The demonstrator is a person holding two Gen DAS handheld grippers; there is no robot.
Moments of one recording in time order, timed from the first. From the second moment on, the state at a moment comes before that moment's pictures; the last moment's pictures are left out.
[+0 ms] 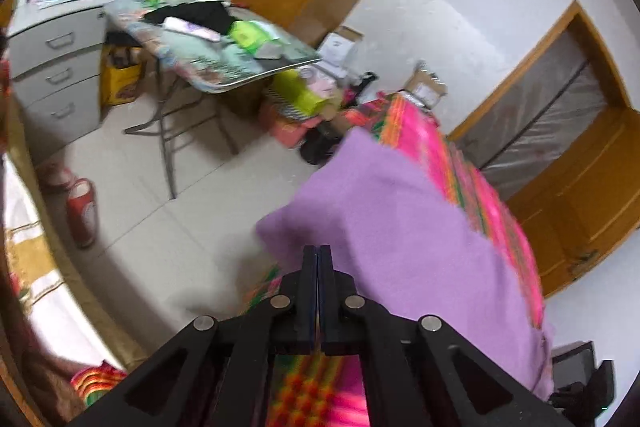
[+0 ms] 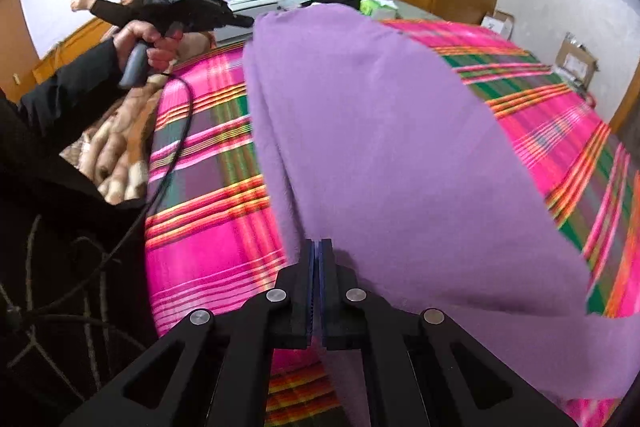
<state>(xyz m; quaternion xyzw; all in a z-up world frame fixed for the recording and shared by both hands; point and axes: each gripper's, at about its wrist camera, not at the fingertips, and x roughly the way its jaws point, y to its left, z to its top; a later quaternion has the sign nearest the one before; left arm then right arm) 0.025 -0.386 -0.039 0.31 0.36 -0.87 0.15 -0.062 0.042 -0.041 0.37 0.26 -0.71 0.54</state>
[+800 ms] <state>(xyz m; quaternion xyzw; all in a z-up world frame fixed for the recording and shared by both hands) -0.015 -0.333 -0.039 0.33 0.34 -0.87 0.14 -0.088 0.027 -0.035 0.37 0.13 -0.77 0.50</state>
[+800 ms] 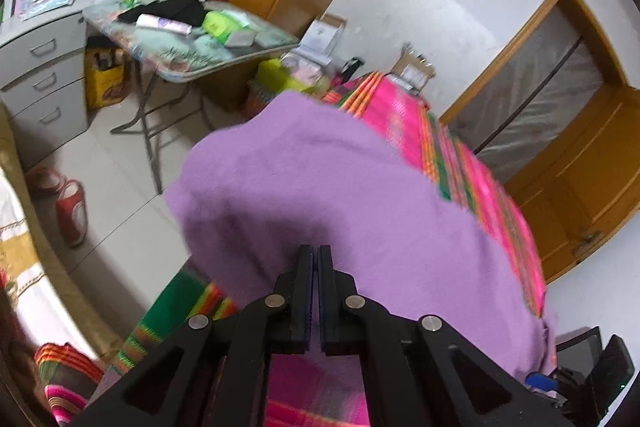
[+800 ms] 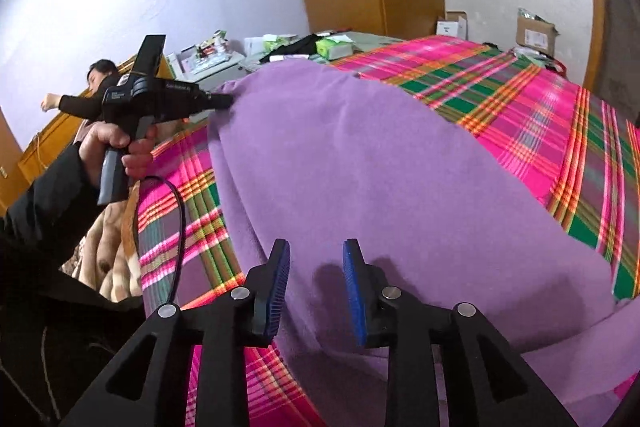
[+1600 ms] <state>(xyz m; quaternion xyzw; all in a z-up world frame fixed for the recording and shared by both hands) 0.018 -0.339 -0.029 0.29 0.36 -0.87 0.16 -0.102 0.032 -0.050 0.40 0.11 -0.79 0.46</state>
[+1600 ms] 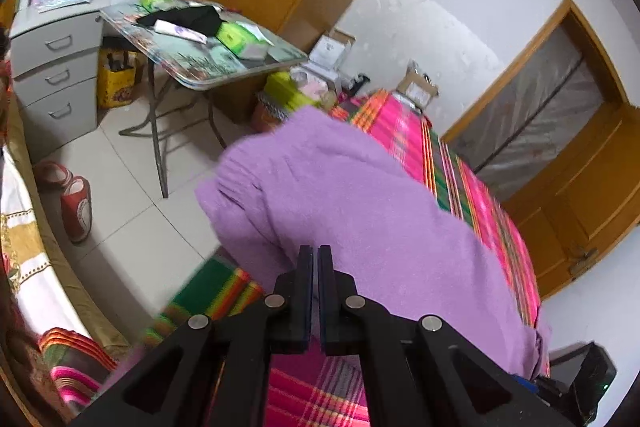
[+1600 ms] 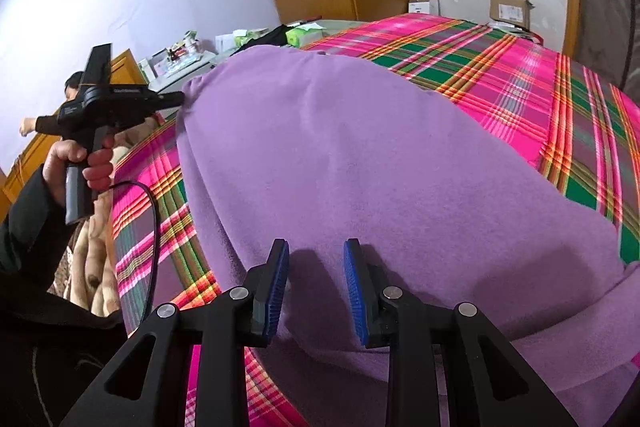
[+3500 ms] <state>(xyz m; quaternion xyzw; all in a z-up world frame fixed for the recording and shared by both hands) -0.030 -0.285 0.011 0.31 0.29 -0.90 0.09 -0.254 -0.030 -0.004 0.44 -0.04 -0.78 0.45</state>
